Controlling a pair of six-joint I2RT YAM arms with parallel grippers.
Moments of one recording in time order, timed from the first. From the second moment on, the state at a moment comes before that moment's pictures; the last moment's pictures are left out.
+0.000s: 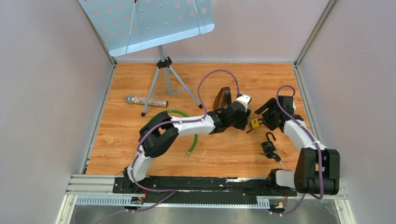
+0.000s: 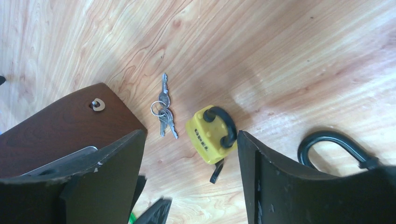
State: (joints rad) left arm -1.06 2.16 1.56 0.00 -0.17 -0.44; right arm -0.05 1.30 0.70 -0.26 -0.11 0.84
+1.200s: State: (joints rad) left arm -1.12 1.43 0.99 -0.13 -0.31 -0.53; right arm 0.06 1.05 0.54 -0.71 0.07 1.04
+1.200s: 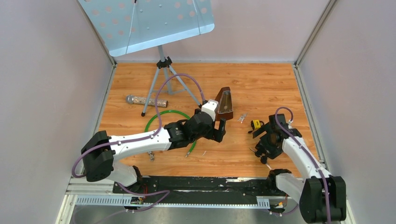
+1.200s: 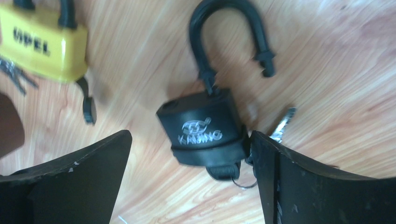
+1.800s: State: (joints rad) left arm -1.12 1.43 0.96 -0.13 -0.33 -0.53; right arm 0.20 1.16 0.57 -0.79 0.27 1.14
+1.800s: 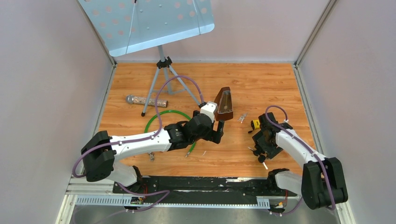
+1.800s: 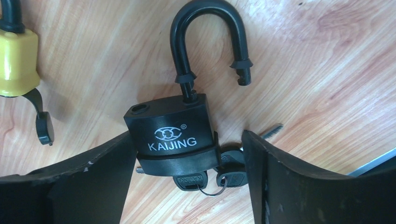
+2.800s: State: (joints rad) left arm -1.12 1.22 0.84 0.02 -0.26 -0.50; right arm 0.41 0.65 0.74 -0.71 0.16 1.11
